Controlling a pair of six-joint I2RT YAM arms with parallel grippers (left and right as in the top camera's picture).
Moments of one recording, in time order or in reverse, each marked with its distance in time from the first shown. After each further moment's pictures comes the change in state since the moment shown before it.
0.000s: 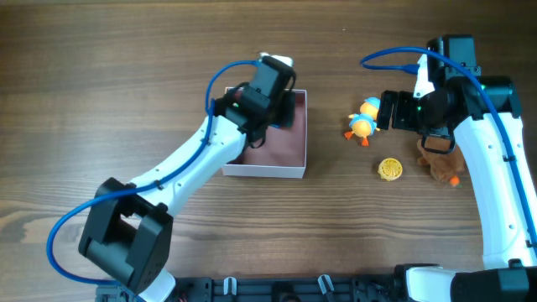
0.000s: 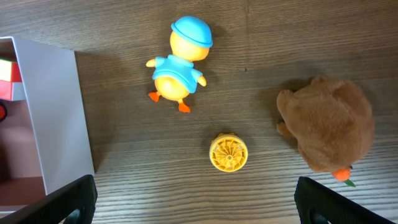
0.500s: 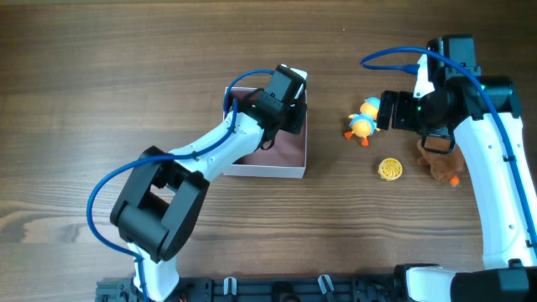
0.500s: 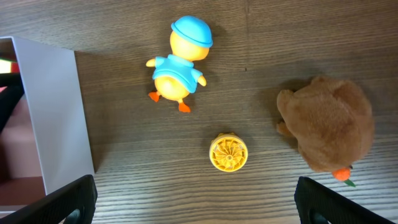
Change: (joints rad) left arm -0.011 0.196 0.000 0.146 0.051 0.063; right arm 0.000 0.000 0.000 -0.001 0.000 0.000
